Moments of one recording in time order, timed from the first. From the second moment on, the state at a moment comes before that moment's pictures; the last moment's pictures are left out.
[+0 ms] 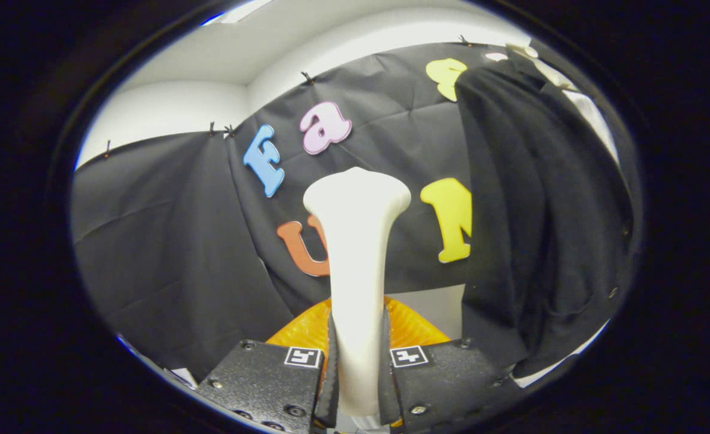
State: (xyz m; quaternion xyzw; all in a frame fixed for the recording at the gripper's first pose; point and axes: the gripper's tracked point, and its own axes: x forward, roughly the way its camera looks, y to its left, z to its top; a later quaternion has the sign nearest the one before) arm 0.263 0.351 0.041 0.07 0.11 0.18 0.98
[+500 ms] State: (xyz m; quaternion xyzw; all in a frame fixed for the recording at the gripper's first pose) arm 0.201 0.223 0.148 0.06 0.01 0.10 0.99
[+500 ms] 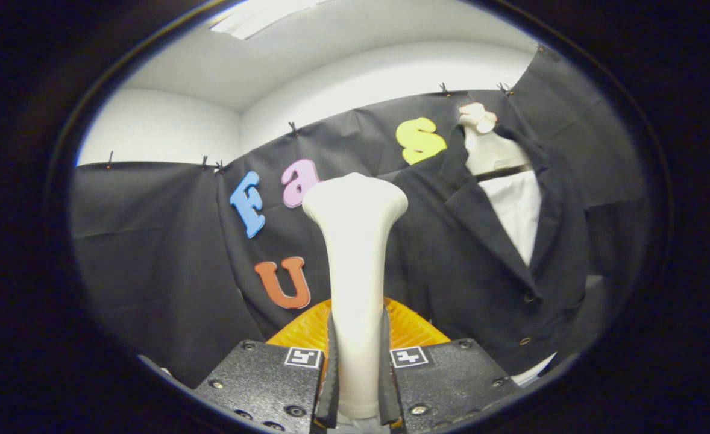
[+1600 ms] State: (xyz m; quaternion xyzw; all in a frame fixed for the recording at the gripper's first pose) arm 0.259 0.100 0.171 -0.02 -0.04 0.03 1.00
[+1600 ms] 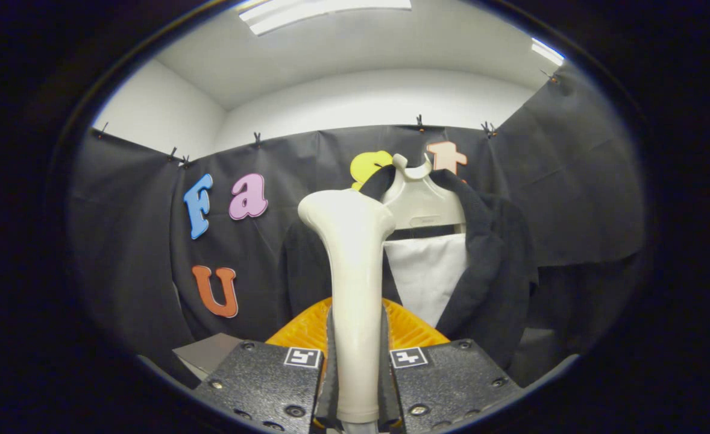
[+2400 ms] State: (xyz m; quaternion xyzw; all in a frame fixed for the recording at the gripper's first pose) arm 0.219 0.064 0.032 -0.04 0.05 -0.02 1.00
